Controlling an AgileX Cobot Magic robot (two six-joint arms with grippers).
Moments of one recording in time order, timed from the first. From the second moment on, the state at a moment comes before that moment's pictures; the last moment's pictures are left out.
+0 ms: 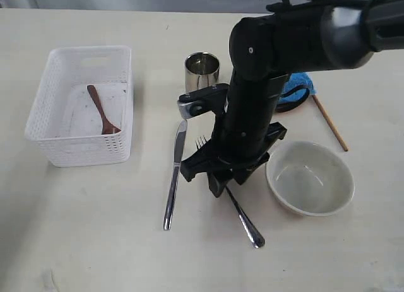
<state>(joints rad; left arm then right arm) -0.21 0.53 -0.37 -0.19 -0.19 -0.13 0.72 1.87 -1.12 0.24 0.96 -0.05</state>
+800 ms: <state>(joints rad) -0.25 0.53 -0.27 -0.19 -0.40 -0.12 0.73 1.97 -1.13 0.21 0.86 -0.05</state>
